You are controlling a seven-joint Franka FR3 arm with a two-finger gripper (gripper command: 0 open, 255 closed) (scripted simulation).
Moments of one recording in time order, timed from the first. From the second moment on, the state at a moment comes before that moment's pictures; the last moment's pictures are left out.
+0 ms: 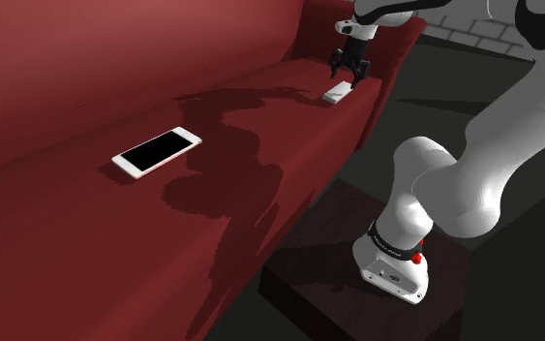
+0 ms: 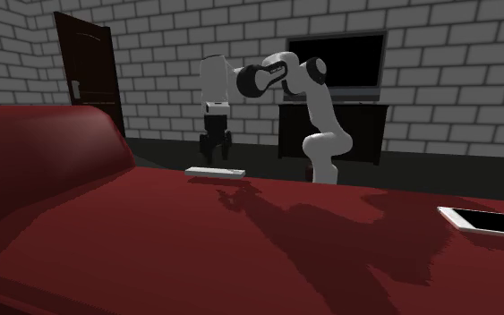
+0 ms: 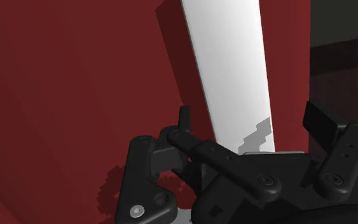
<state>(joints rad) 0.75 -0.40 -1.36 -2.00 -0.37 1.90 -1.89</state>
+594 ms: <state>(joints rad) 0.83 -0.39 -1.48 -2.05 -0.38 2.00 -1.92</state>
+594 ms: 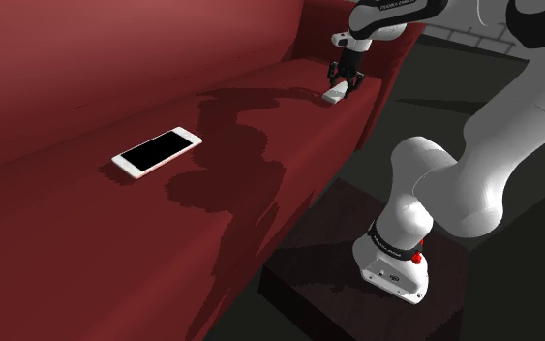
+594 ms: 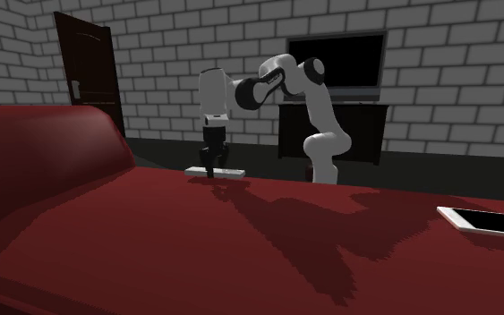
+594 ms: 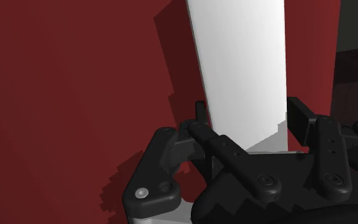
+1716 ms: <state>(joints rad) 0.79 -0.39 -1.40 -1.98 -0.37 1.91 -1.93</state>
